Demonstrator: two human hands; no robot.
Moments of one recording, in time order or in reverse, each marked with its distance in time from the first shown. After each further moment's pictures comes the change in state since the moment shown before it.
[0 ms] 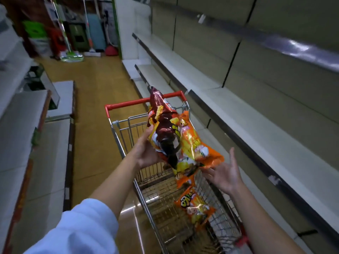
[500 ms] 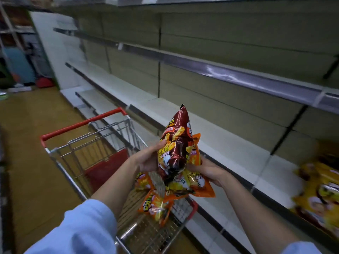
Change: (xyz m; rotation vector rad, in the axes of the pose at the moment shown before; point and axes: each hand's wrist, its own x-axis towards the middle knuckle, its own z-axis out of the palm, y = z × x) left_hand -0.002 -0.068 0.188 0.375 -0.390 -0.242; right_hand -0.166 -0.053 -0.087 -0.743 0.134 -0.127
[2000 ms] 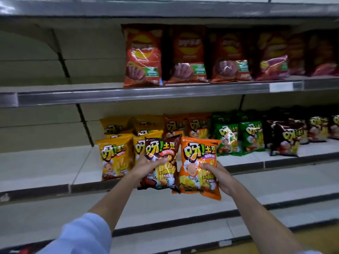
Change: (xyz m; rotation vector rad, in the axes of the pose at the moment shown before) left_hand 0.092 -0.214 0.539 0.757 -0.279 0.011; right_hand -0.534 0.292 -0.229 0.653 1.108 -0.051
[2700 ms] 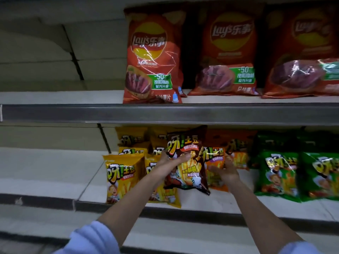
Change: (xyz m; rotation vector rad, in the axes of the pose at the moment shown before) left_hand 0.135 0.052 0.016 -0.098 0.119 -0.076; right_hand 0.222 -0.029 0.020 -0.351 0.151 -0.055
